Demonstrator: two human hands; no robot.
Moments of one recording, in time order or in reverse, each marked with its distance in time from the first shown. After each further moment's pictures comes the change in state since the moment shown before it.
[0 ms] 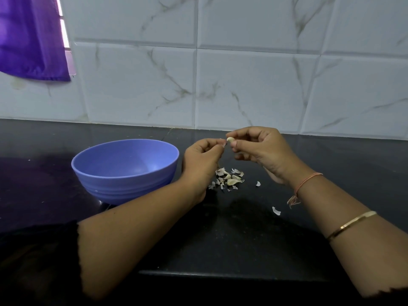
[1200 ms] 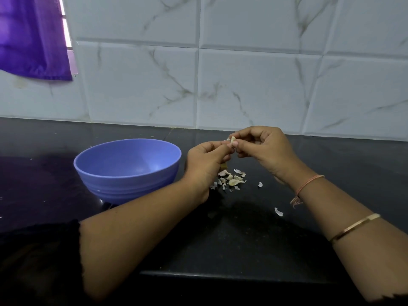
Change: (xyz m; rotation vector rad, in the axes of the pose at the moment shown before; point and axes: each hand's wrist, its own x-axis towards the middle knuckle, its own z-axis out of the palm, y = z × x) left_hand -0.006 0.005 0.000 -0.120 -0.100 -0.076; right_hand 0.004 0.004 0.000 -0.160 0.034 -0.140
